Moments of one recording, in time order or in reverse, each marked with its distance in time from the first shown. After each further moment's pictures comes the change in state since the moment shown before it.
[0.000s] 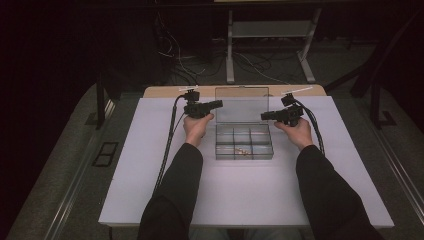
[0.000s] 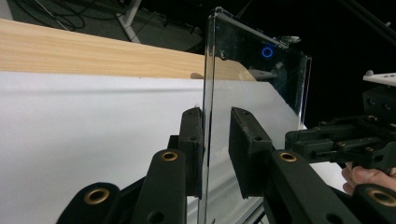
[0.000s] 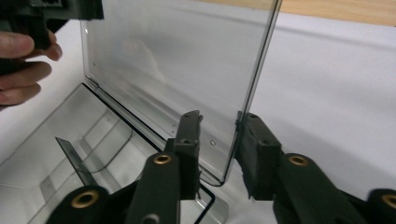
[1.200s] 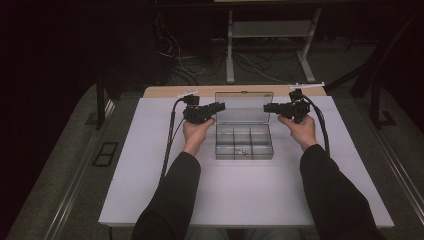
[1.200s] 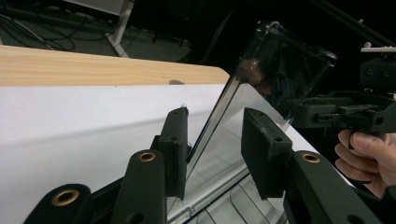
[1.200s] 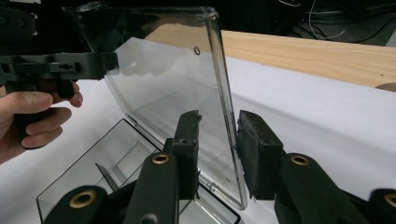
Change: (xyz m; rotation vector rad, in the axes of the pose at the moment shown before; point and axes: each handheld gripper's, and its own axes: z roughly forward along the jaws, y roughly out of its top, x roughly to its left) left arm -0.027 -0.013 -0.023 -0.051 -0.045 0.087; right arm 0.017 0.006 -0.032 -0.160 0.032 -0.042
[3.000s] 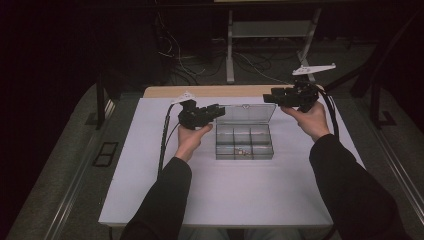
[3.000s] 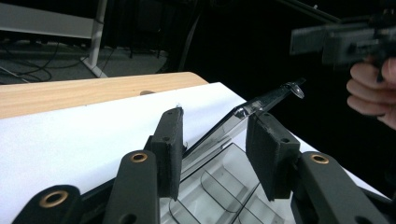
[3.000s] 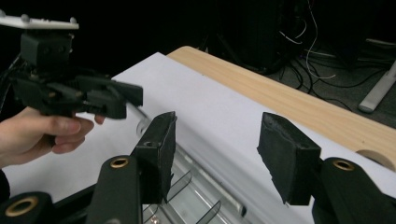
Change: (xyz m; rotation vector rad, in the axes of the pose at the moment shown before) left arm -0.025 -0.003 -0.032 -0.023 -0.091 0.169; right arm 0.064 0.052 -0.048 -0.024 -0.020 -0.190
